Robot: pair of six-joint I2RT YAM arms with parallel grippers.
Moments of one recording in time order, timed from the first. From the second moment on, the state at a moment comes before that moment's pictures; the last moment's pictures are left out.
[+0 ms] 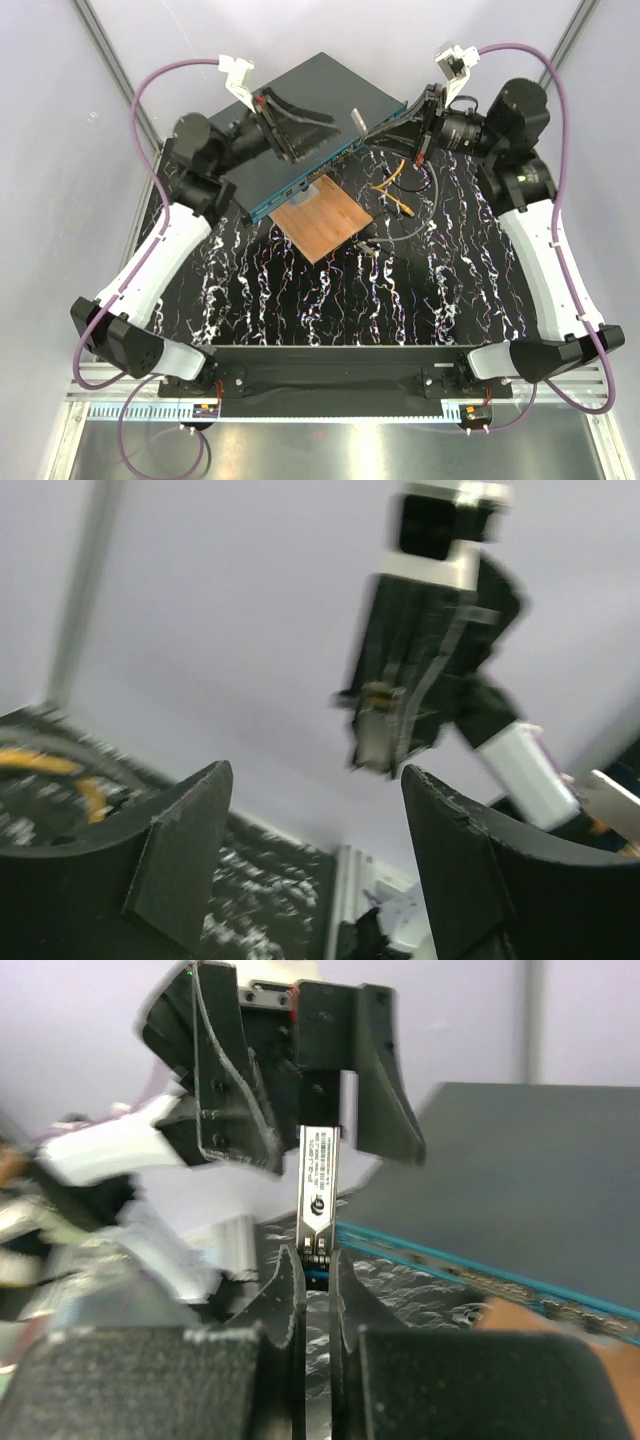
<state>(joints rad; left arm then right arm) -0.47 1.41 1.50 0.39 0.73 -0.86 0.30 1.38 1.75 -0.15 -1.03 0.48</state>
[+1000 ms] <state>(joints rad) -0.39 1.49 1.75 -0.64 0.66 0.14 0.30 1.76 2.19 -1.27 -0.48 -0.45</state>
